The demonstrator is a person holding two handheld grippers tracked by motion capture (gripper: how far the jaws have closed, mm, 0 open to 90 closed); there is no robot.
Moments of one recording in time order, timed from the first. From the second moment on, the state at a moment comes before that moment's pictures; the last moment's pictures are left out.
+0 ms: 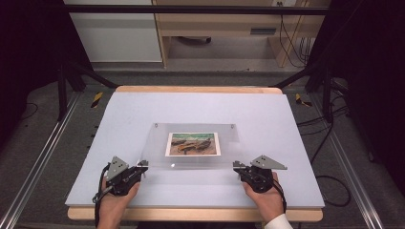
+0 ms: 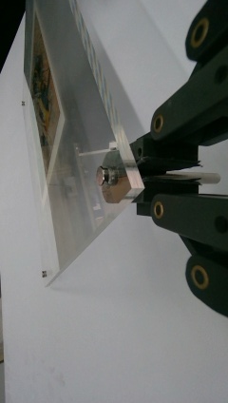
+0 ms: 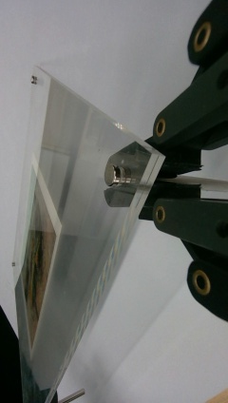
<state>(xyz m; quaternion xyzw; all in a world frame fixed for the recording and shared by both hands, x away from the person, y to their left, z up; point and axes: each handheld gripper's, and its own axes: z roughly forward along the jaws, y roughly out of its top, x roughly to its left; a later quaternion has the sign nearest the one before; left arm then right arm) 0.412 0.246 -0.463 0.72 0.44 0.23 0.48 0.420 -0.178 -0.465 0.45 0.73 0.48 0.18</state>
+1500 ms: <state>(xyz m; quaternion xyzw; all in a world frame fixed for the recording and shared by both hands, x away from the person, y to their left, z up) 0.414 0.245 -0.475 0.75 0.45 0.22 0.44 0.420 -0.175 -0.477 0.45 0.75 0.45 0.15</state>
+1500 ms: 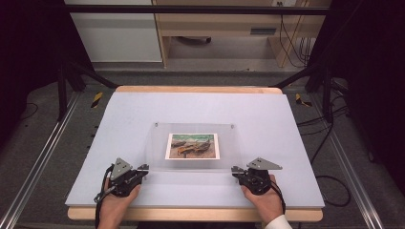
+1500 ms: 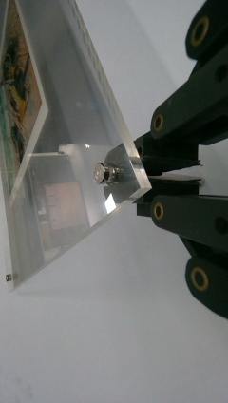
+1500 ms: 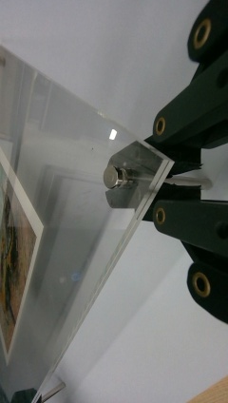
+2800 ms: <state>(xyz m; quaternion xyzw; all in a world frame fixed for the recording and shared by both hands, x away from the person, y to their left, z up) 0.434 0.276 -0.407 0.76 0.40 0.20 0.46 0.432 -0.194 -0.413 0.42 0.77 0.46 0.16</state>
